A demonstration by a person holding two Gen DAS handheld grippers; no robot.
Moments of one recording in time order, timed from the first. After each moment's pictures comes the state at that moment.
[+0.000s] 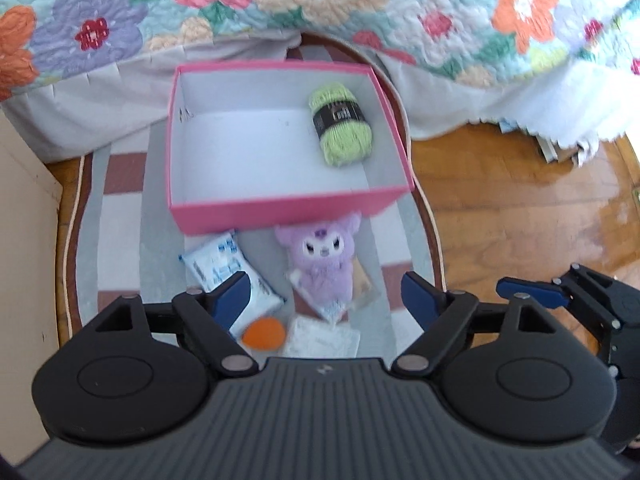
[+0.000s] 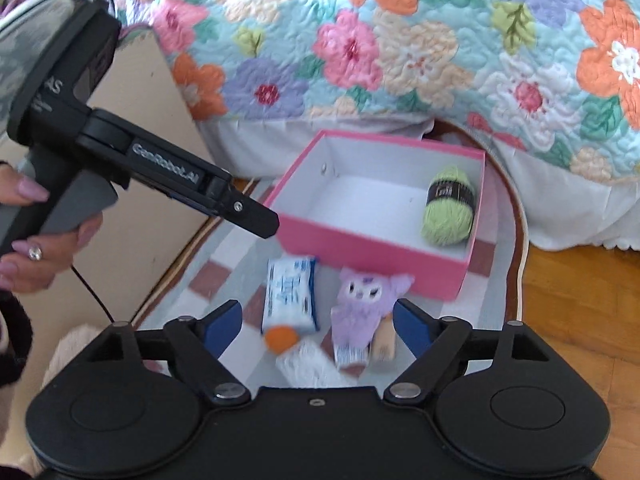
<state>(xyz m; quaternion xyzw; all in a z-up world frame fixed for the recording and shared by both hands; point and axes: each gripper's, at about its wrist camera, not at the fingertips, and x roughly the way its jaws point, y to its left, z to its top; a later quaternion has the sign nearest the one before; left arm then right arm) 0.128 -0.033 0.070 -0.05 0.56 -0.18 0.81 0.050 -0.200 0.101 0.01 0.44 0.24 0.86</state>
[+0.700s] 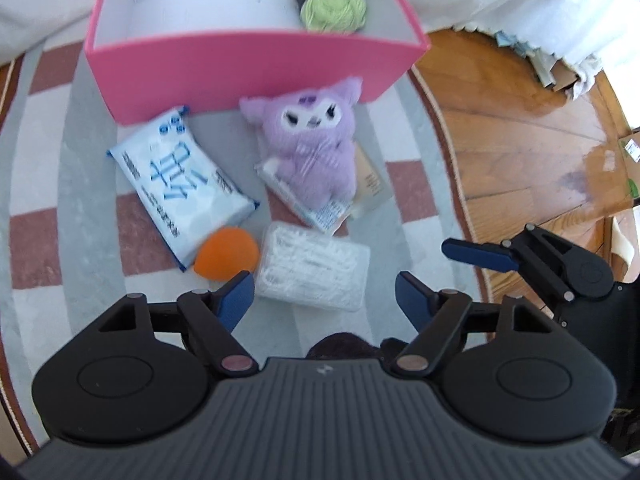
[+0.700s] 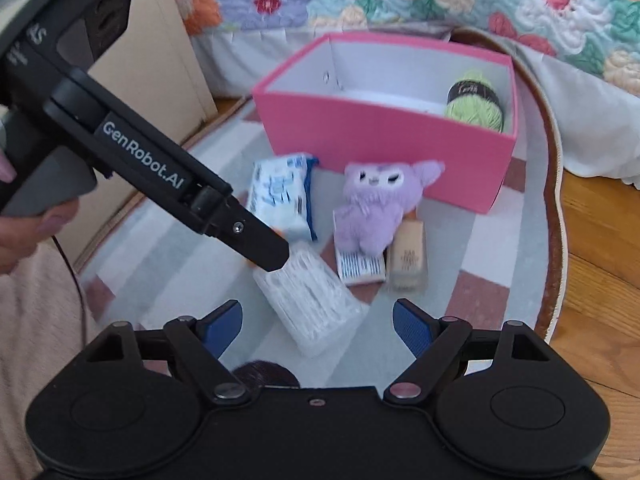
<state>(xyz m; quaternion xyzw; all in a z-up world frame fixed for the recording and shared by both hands) 0.099 -0.047 -0.067 -0.05 0.61 -0.23 0.75 0.027 -0.173 -0.033 -0.03 0.46 0.24 0.85</state>
